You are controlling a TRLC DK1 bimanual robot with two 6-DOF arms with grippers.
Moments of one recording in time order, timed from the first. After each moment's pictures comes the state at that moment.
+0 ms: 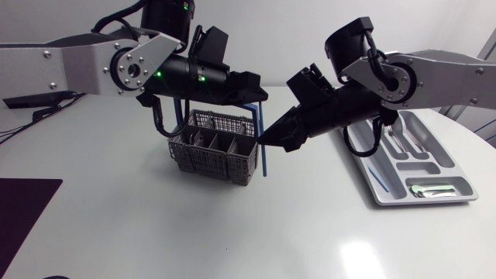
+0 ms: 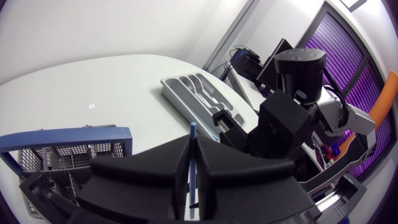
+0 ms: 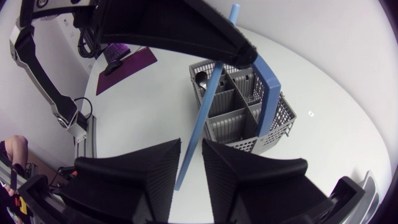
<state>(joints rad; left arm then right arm) -0.53 1.68 1.33 -0.18 0.53 -0.24 0.42 1.58 1.17 -0.46 -0.63 -0.32</state>
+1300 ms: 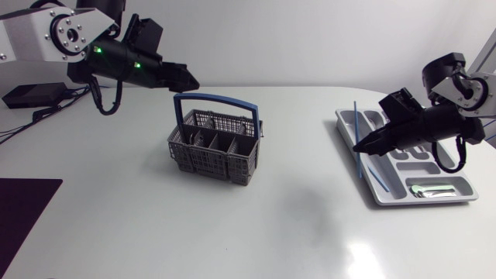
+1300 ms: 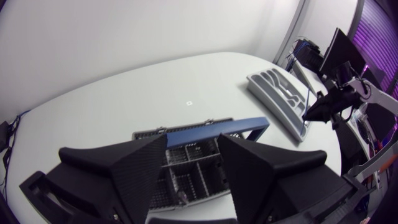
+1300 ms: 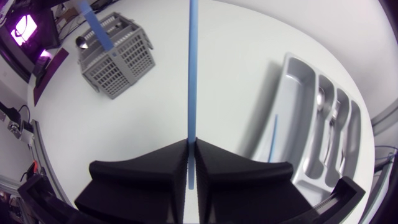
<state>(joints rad) -0.23 1.66 1.41 -0.46 0.36 0.11 -0.12 1.55 1.05 -0.61 -0.44 -0.51</state>
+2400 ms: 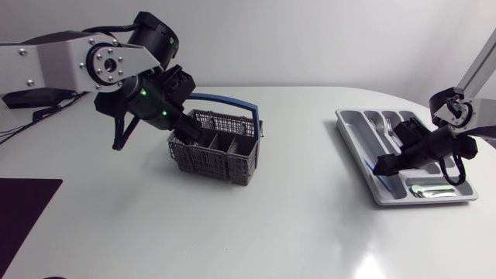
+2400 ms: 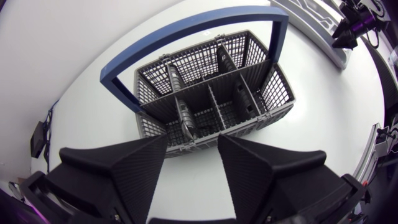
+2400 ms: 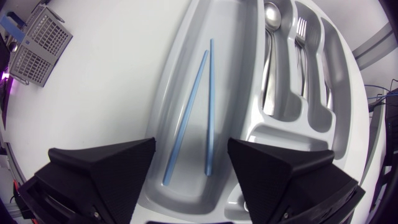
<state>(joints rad) -0.45 1.64 1.30 -0.66 -0.11 0.22 -0.30 1.80 1.08 -0.53 -0.22 -0.52</state>
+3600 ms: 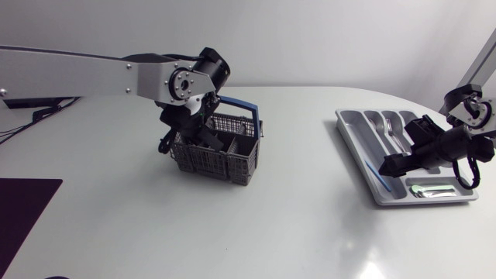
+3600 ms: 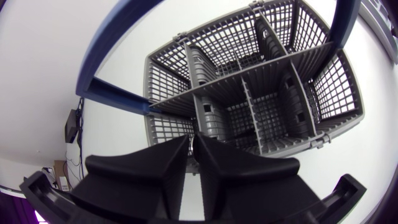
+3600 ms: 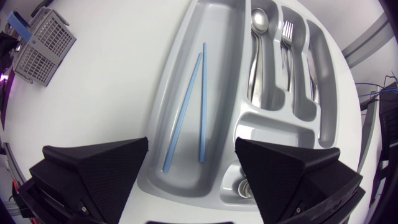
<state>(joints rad) -0.55 1.91 1.46 -0.71 -0.49 0.13 -0.33 1.70 1.02 -0.54 -0.22 -0.53</state>
